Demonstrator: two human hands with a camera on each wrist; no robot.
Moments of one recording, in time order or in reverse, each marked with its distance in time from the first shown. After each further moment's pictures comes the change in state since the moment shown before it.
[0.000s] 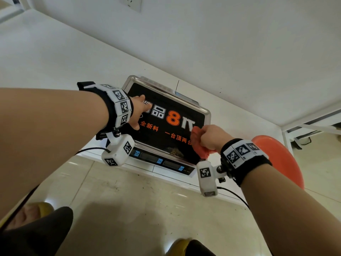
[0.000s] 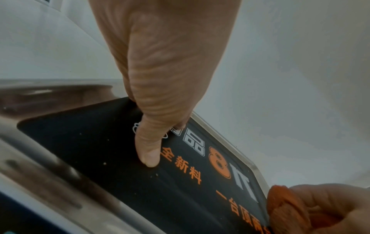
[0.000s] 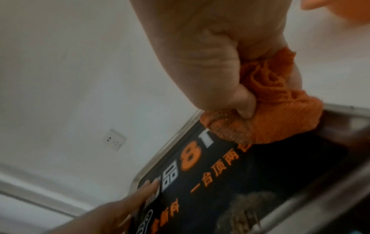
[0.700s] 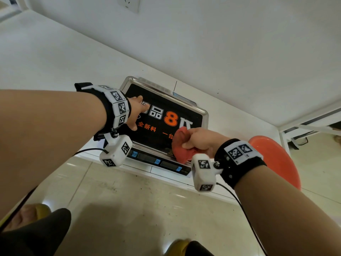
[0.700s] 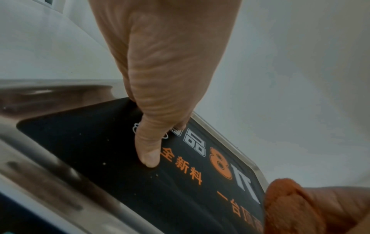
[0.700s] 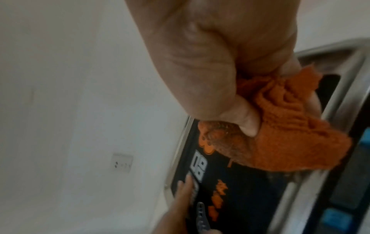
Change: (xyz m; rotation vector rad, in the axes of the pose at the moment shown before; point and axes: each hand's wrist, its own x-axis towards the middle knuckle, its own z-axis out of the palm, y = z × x) left_hand -0.001 -0.001 -0.001 -0.003 -0.008 -0.004; right_hand 0.000 -0.009 0.011 0.291 -0.272 0.011
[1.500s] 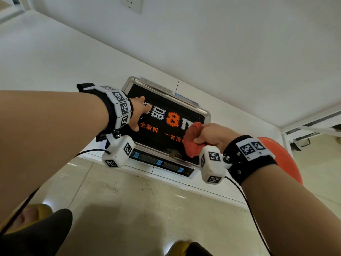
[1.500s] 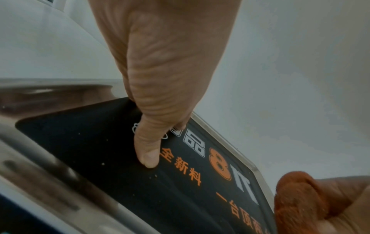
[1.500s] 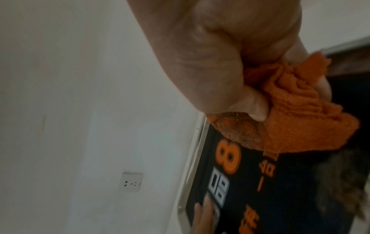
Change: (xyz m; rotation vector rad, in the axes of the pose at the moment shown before) left_hand -0.001 0.000 -0.001 0.000 -0.008 0.004; right_hand 0.001 0.004 -0.020 0.257 0.076 -0.008
